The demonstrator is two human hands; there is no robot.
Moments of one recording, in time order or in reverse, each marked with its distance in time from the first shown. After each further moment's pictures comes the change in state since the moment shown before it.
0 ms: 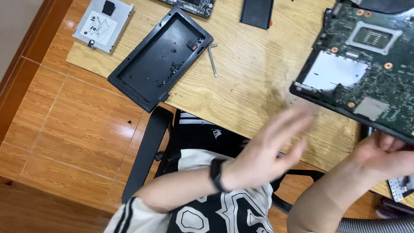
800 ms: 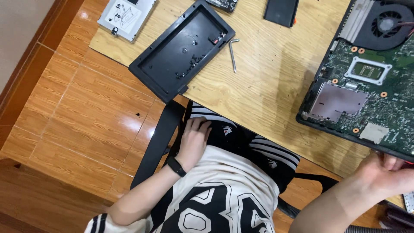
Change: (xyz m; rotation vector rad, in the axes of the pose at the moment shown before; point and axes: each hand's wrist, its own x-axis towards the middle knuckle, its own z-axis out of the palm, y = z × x) left_hand -0.123 -0.125 -0.115 0.753 0.029 -0.295; right_hand -0.021 0.004 -0.043 0.338 0.077 0.222
